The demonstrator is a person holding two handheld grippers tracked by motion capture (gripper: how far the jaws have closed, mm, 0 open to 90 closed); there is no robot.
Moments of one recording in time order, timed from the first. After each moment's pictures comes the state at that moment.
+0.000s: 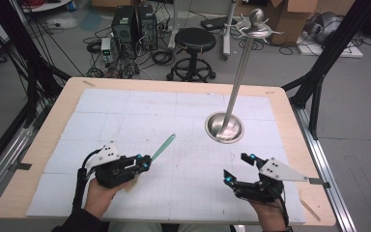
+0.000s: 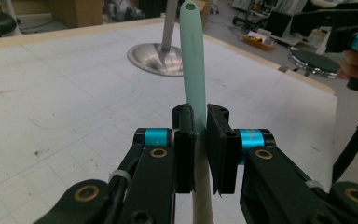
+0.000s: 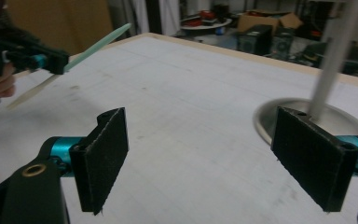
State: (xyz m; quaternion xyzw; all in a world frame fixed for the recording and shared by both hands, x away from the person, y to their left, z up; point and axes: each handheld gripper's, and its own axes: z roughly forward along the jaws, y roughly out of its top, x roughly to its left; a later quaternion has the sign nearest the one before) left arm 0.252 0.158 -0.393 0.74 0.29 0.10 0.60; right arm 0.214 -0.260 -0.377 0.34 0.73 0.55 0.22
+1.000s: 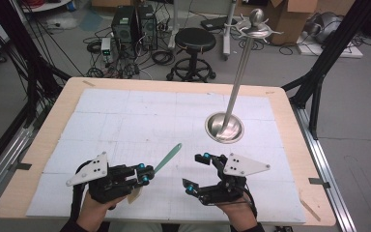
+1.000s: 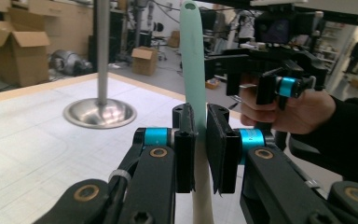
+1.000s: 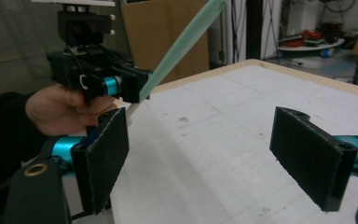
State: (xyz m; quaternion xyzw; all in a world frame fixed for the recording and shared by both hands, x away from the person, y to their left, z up) left arm 0.217 0.152 -0.375 0.70 0.18 0.06 0.69; right arm 0.220 -0.179 -0.359 0.22 0.74 0.64 0.09
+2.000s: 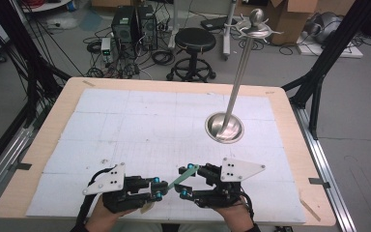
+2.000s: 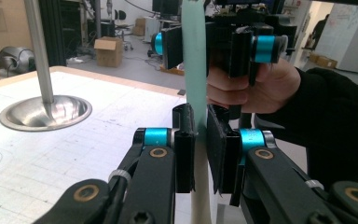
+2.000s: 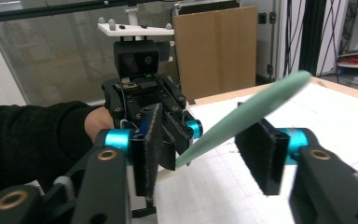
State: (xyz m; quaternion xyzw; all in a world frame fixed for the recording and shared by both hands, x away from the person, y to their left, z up) left arm 0.207 0.124 -0.385 0.73 0.12 0.02 0.68; right arm 0.213 -0.167 -0.355 0.14 0.73 0.67 0.02
